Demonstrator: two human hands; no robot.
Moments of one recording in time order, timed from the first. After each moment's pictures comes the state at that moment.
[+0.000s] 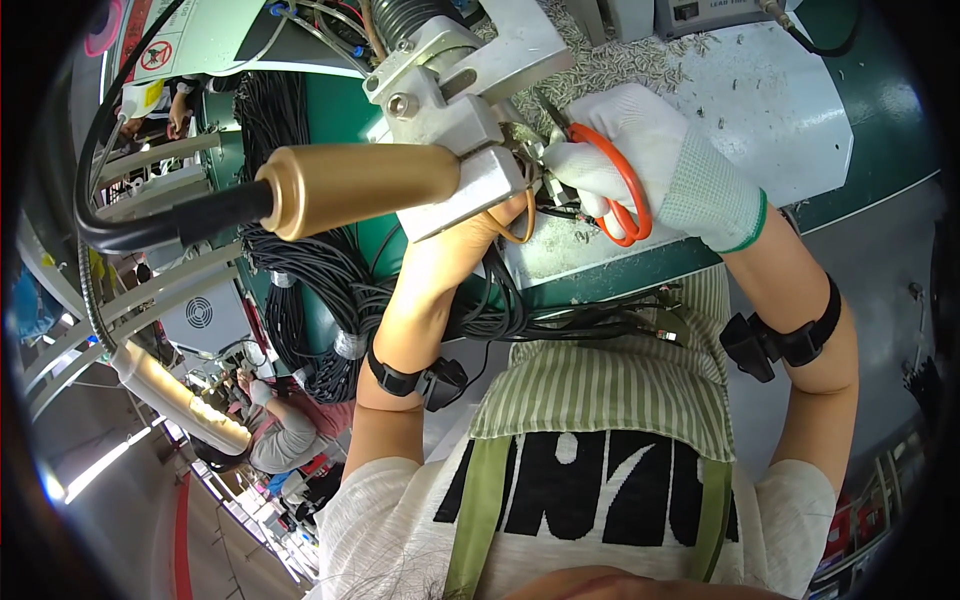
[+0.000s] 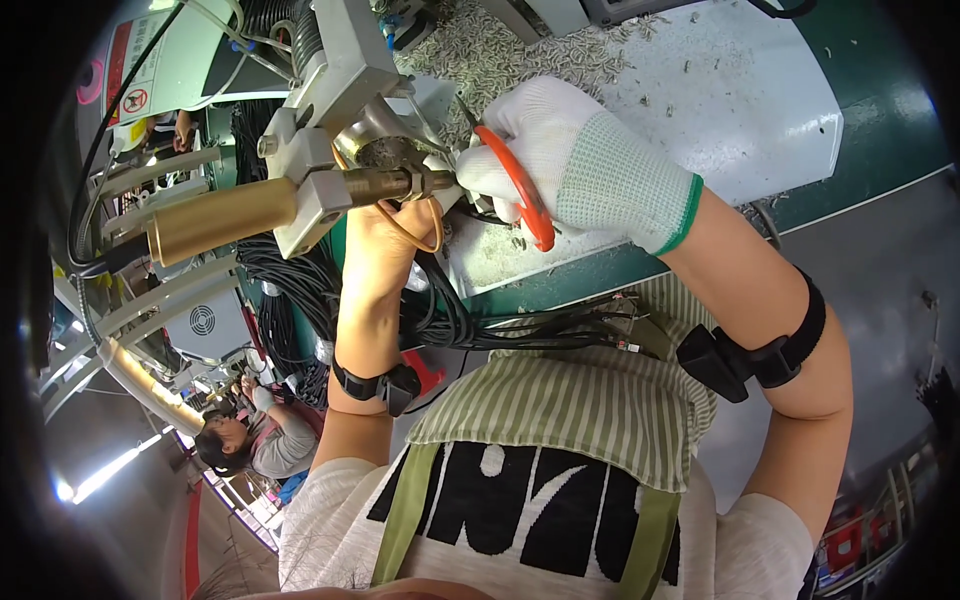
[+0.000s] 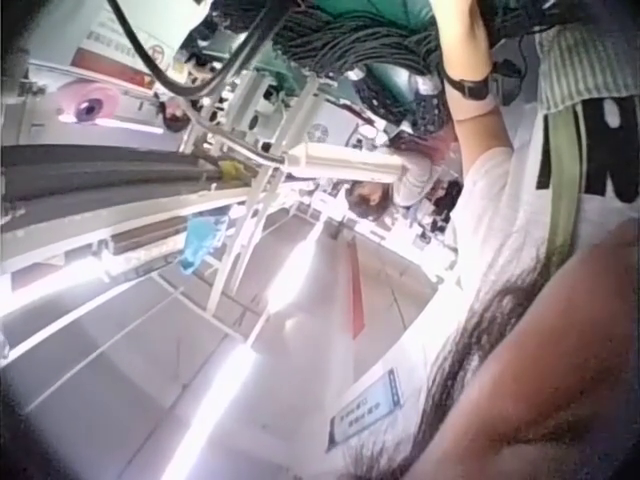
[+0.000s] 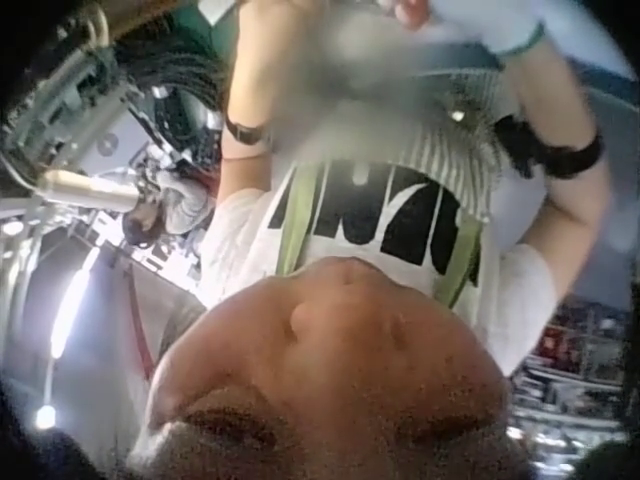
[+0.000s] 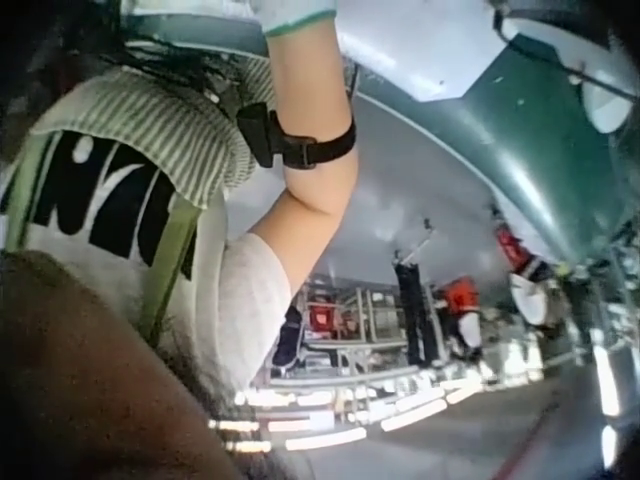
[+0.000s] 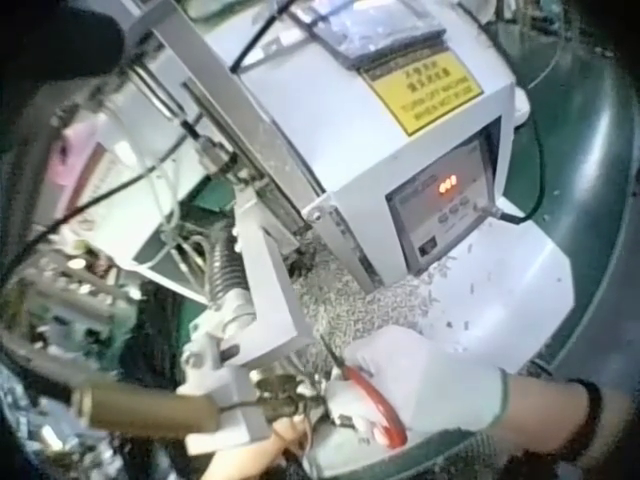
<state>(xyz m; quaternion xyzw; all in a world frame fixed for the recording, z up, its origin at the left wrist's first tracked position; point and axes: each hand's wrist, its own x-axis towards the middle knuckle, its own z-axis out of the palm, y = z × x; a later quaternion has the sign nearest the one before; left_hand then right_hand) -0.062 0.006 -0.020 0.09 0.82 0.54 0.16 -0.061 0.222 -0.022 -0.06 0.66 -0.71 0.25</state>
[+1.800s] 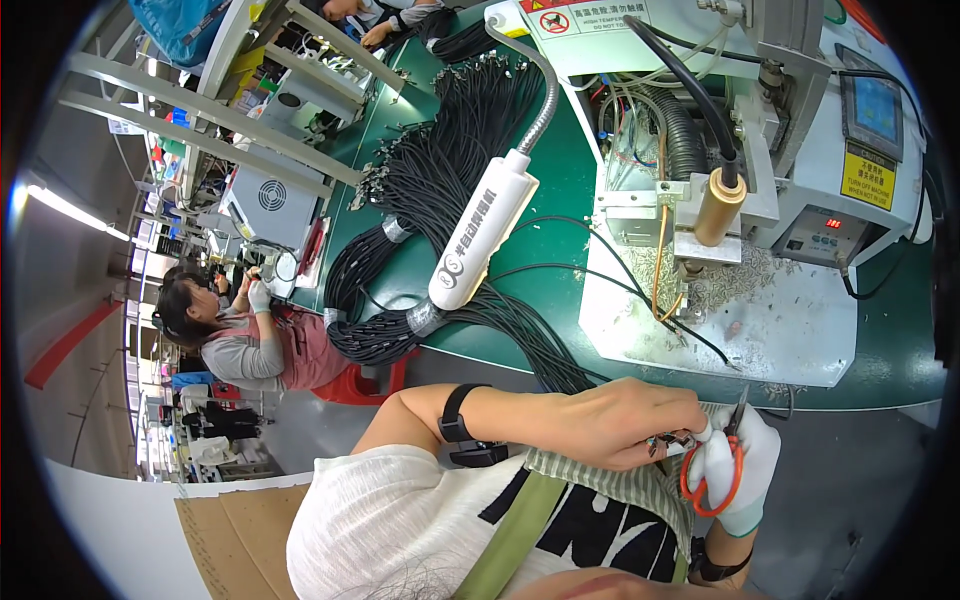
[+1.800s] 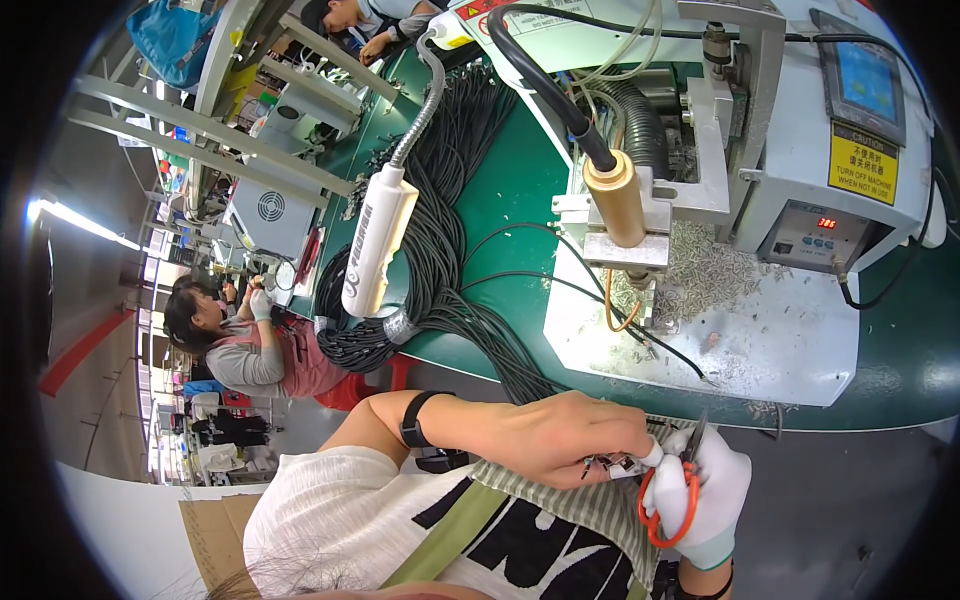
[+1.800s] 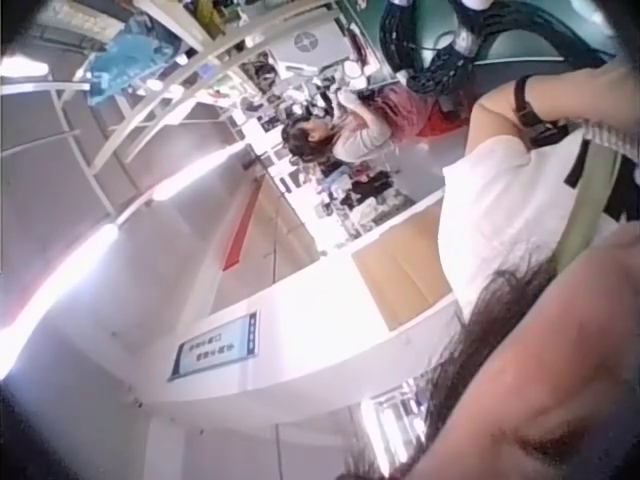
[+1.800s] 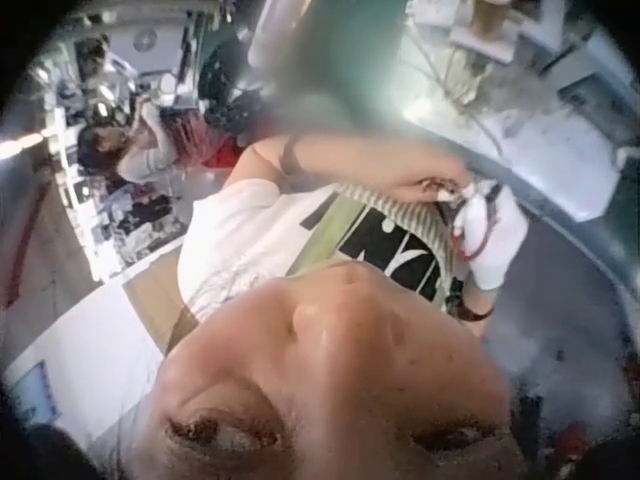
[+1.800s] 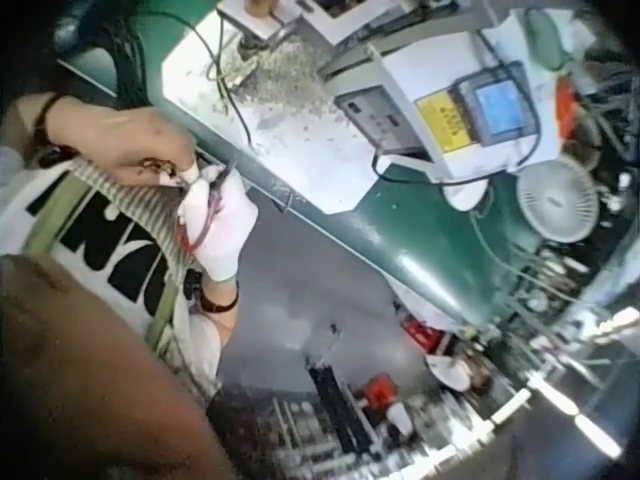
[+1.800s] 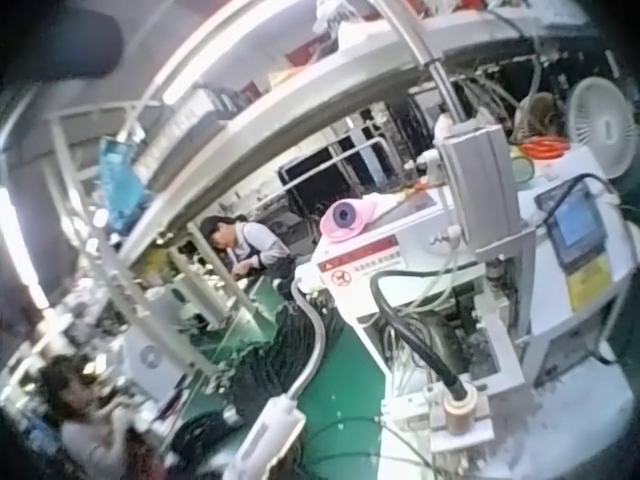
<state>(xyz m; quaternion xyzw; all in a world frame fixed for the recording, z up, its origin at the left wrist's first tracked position) 0.035 0.040 0.045 0.40 0.71 0.56 0.15 0.077 0.234 0.042 0.05 0.71 -0.68 0.16</state>
